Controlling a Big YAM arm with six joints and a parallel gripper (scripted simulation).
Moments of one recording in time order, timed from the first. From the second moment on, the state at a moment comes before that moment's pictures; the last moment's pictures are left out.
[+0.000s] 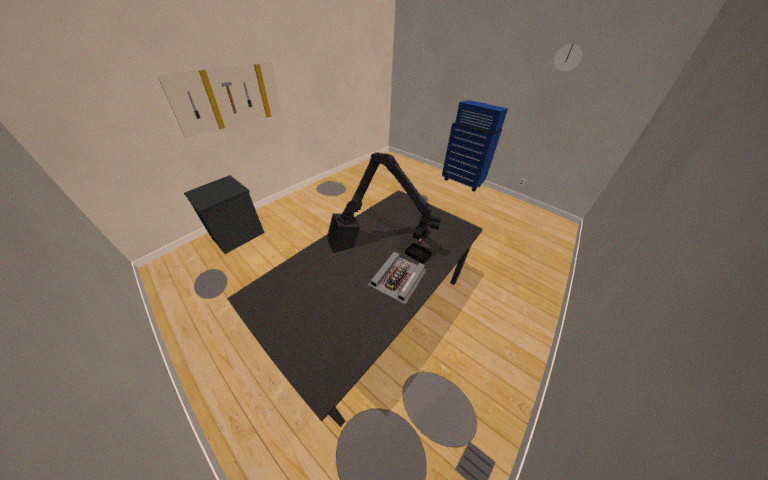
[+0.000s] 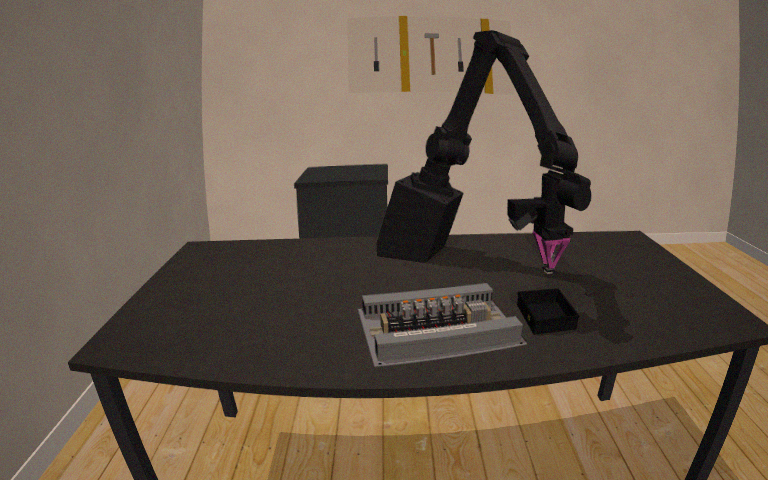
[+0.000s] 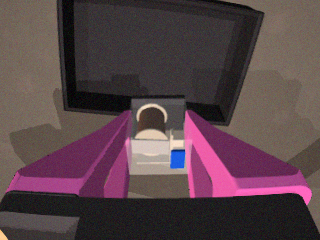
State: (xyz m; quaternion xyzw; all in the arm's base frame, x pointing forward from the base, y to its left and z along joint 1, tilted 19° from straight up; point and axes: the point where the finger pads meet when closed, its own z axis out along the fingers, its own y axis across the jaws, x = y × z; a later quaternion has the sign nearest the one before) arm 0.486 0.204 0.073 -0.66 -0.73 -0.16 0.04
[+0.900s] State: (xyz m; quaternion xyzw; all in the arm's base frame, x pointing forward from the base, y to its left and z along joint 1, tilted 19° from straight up) arm 0.488 0.212 0.075 -0.66 -0.73 -0.16 0.04
